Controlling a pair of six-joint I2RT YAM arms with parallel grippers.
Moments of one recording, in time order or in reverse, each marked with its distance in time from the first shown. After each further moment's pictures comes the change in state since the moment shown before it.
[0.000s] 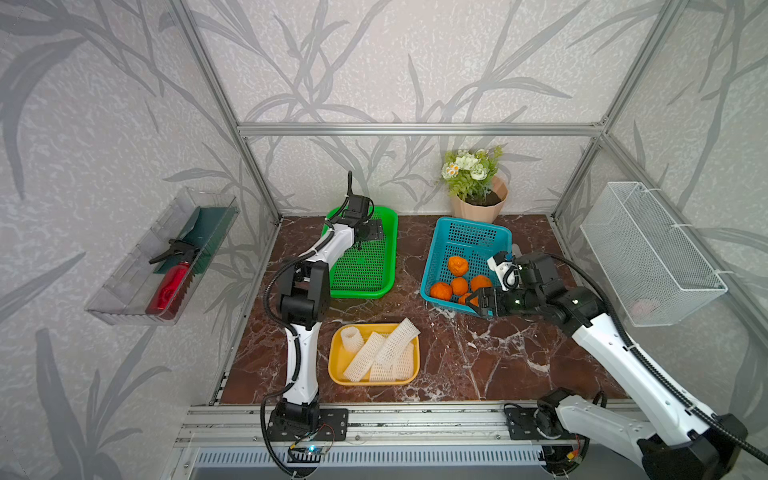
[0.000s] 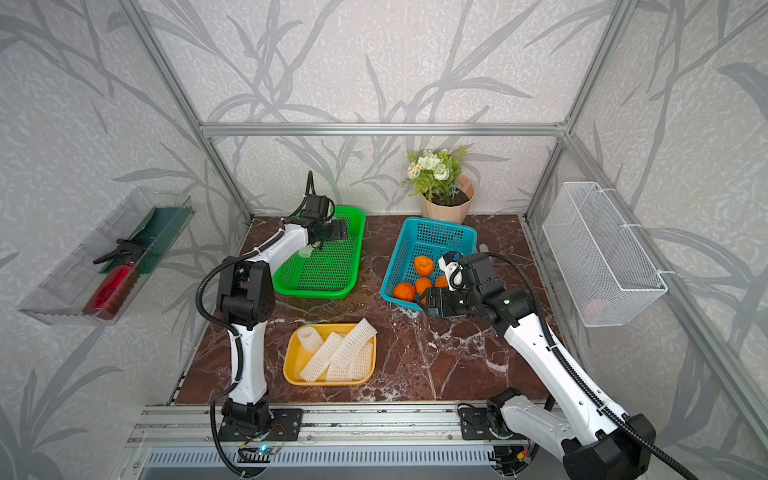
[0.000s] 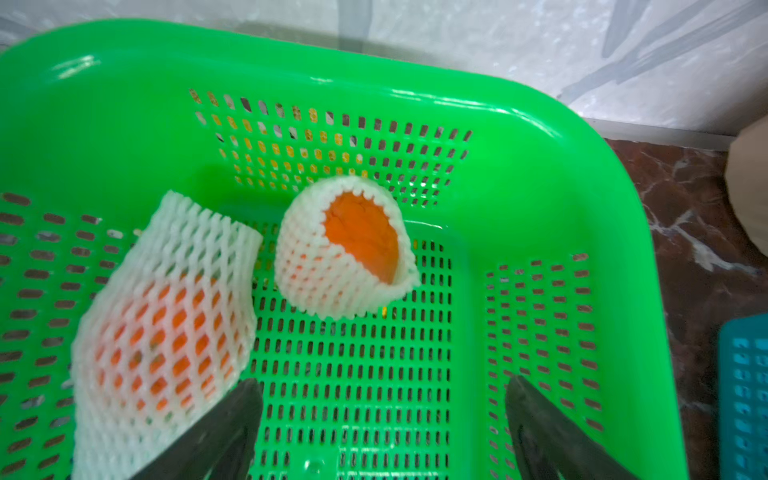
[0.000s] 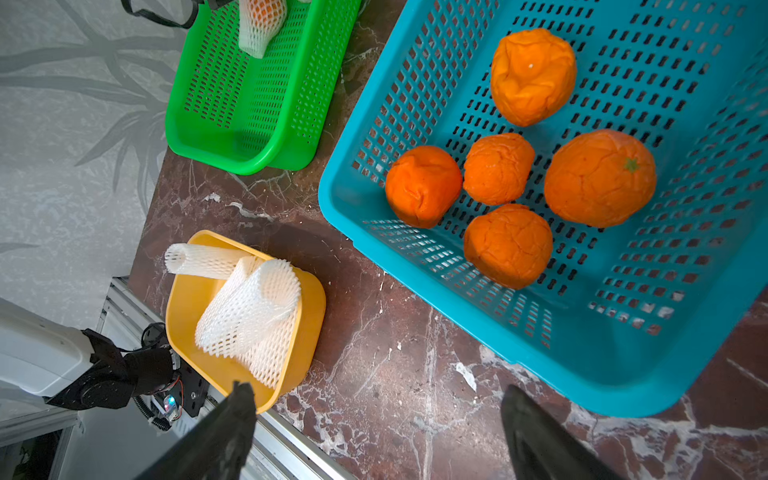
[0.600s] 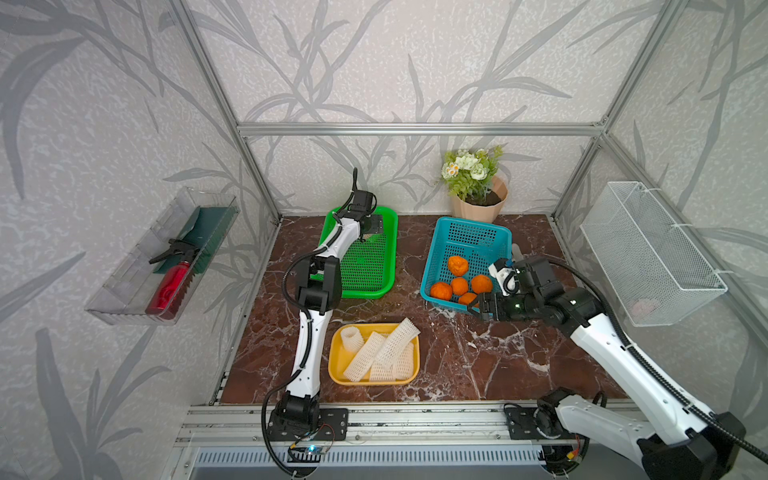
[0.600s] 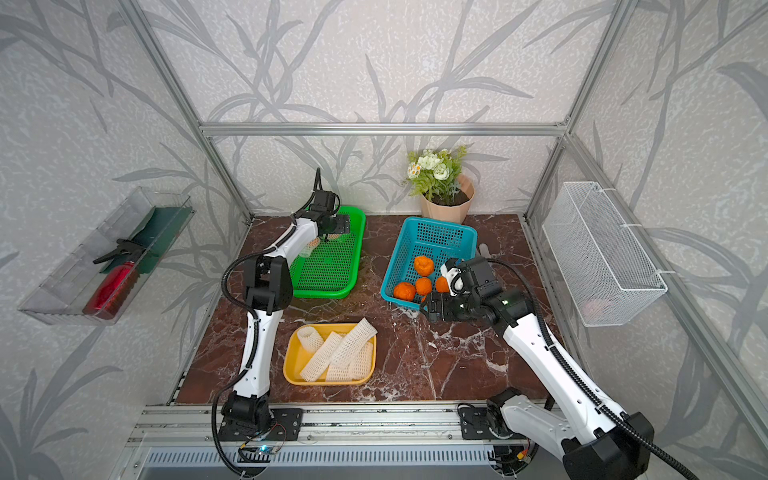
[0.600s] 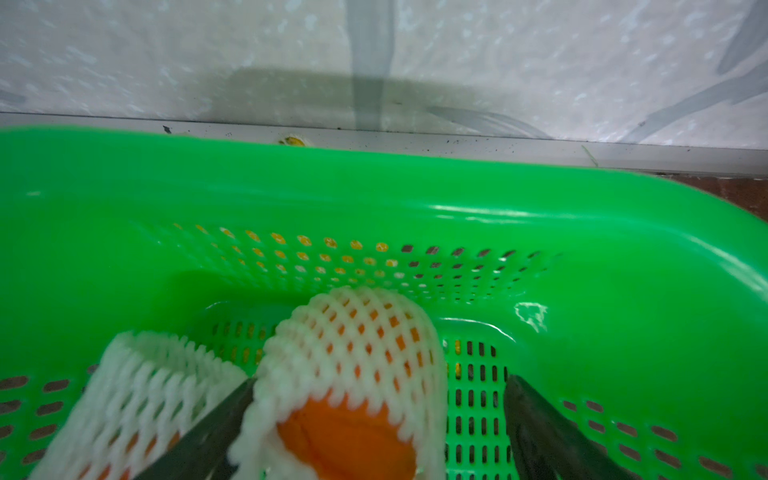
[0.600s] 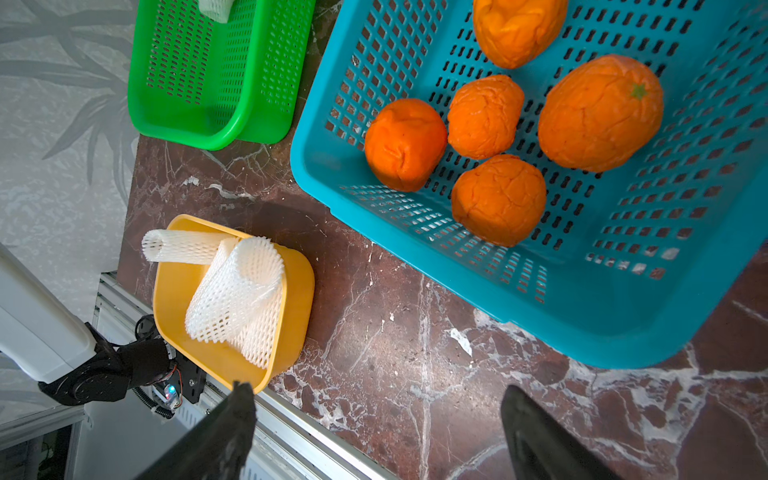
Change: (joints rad) left arm 0.021 0.288 0.387 -0.106 -0.055 0.058; right arm 0.000 -0.002 -0.023 -0.062 0.010 0.037
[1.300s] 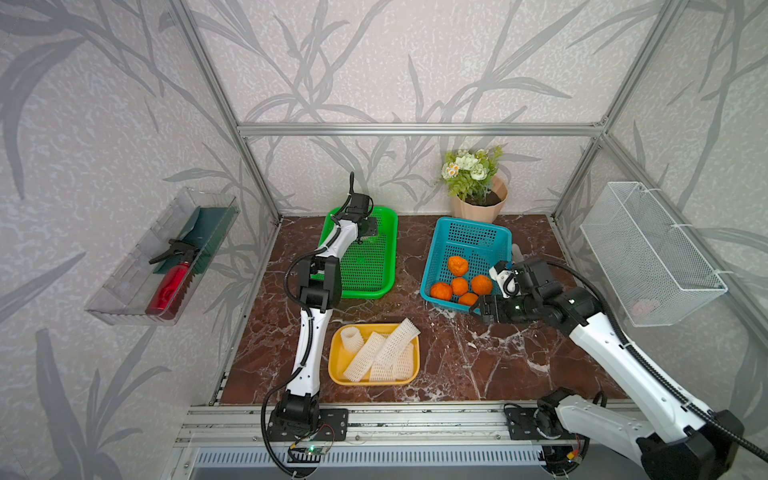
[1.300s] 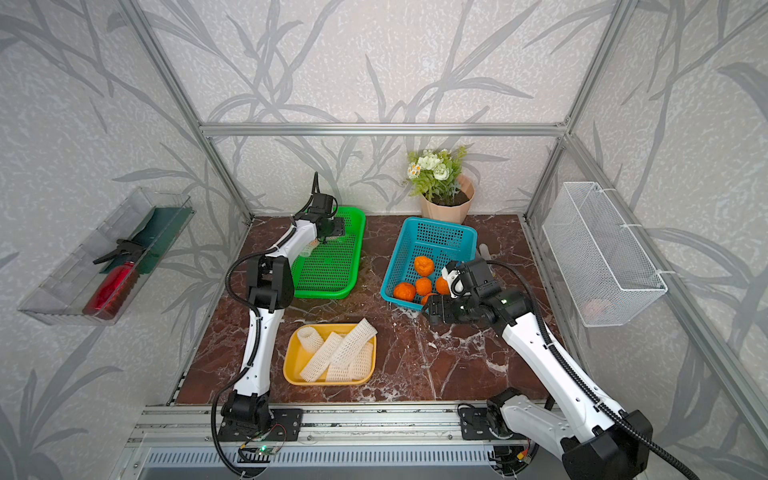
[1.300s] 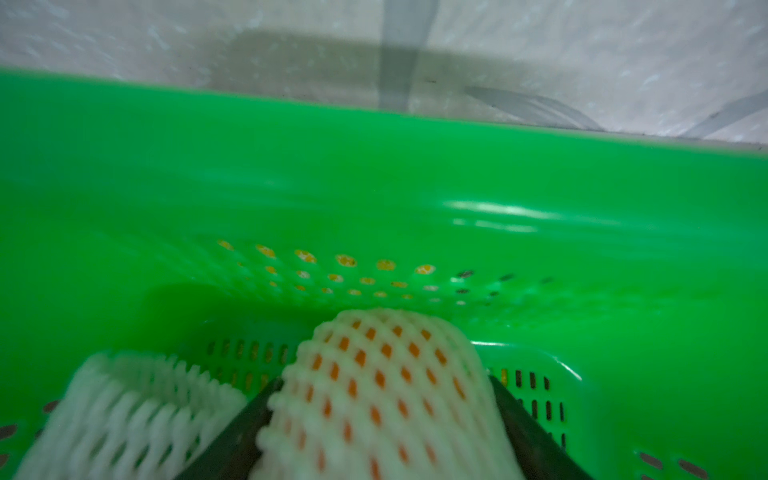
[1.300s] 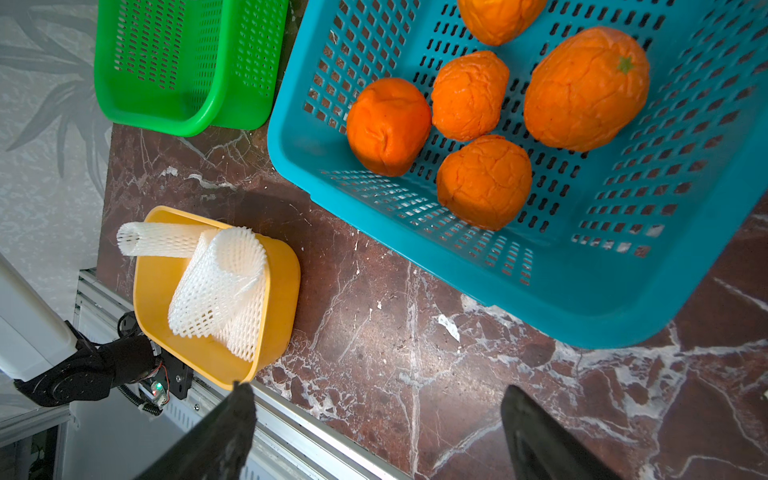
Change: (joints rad) left arm 0.027 0.065 0.042 0.001 0.020 -0.006; right arm 0.000 0.018 0.000 -0.030 0.017 -0.009
